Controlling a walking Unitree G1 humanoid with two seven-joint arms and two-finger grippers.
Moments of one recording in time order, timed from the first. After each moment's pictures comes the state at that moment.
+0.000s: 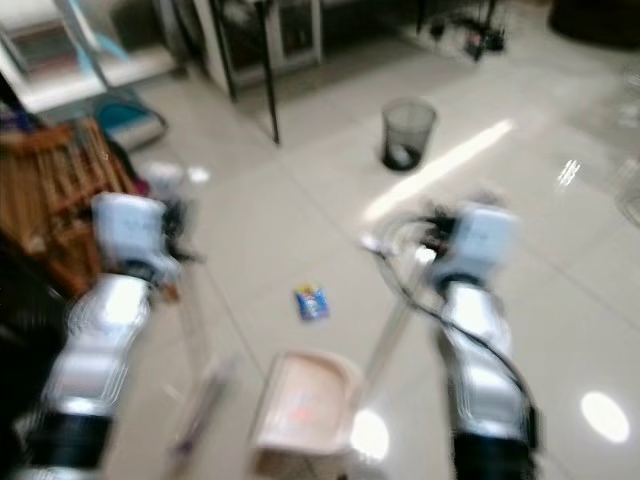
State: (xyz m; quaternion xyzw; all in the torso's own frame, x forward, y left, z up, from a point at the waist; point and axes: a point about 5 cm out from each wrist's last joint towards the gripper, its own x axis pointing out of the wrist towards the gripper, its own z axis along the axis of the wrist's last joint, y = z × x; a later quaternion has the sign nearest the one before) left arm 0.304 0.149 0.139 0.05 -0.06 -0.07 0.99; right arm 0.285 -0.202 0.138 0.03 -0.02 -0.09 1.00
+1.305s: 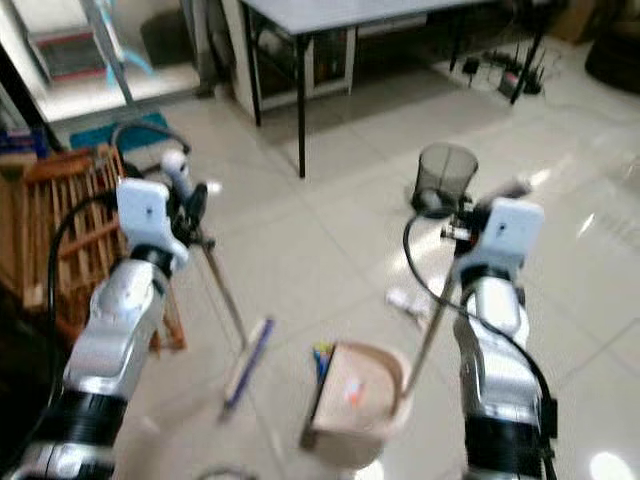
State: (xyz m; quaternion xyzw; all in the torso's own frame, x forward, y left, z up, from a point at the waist) left arm 0.319 0.152 0.149 0.04 -0.08 -0.07 0.99; right arm 0.295 -0.213 0.149 0.01 -0.05 -0.10 0.99
